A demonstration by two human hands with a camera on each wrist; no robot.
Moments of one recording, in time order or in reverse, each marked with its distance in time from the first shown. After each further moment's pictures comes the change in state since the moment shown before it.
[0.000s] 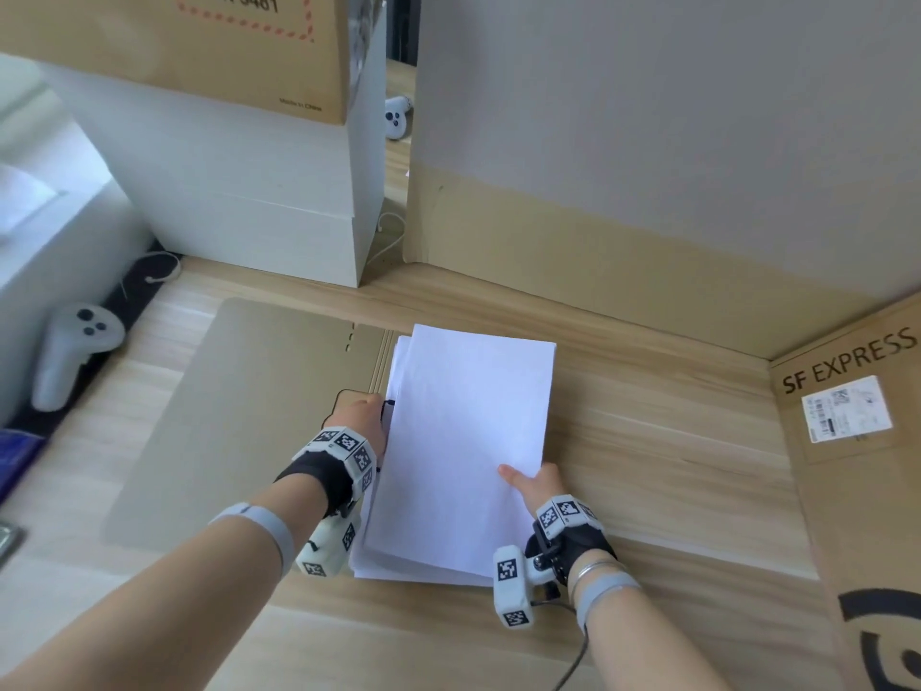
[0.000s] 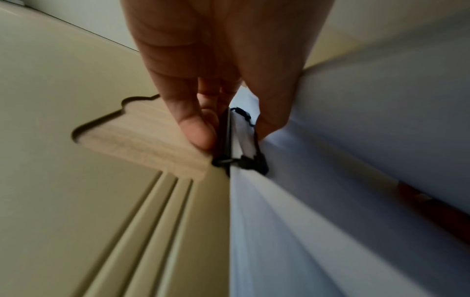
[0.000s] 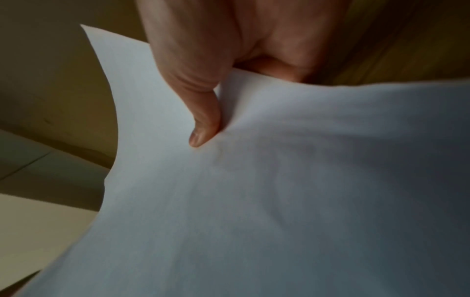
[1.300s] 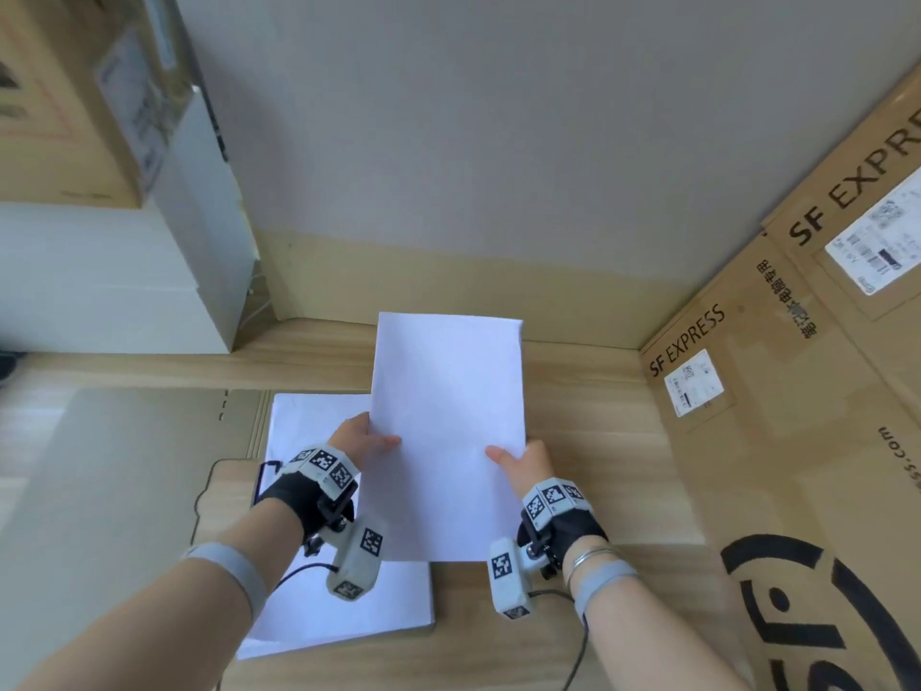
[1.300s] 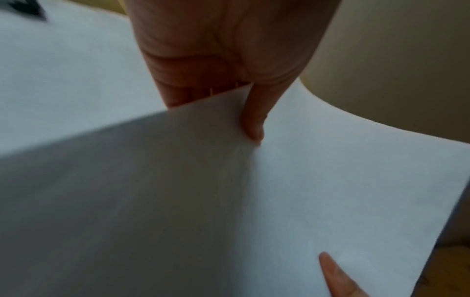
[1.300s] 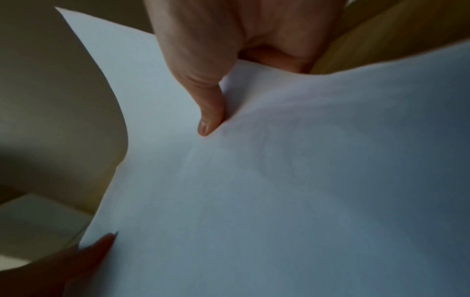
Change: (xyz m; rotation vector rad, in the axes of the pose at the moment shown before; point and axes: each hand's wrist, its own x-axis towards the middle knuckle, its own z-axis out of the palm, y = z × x) left_hand -0.012 0.146 -0.012 -0.630 -0.205 0.040; right_hand -0.024 -0.012 -0.133 0.191 0.171 -0.138
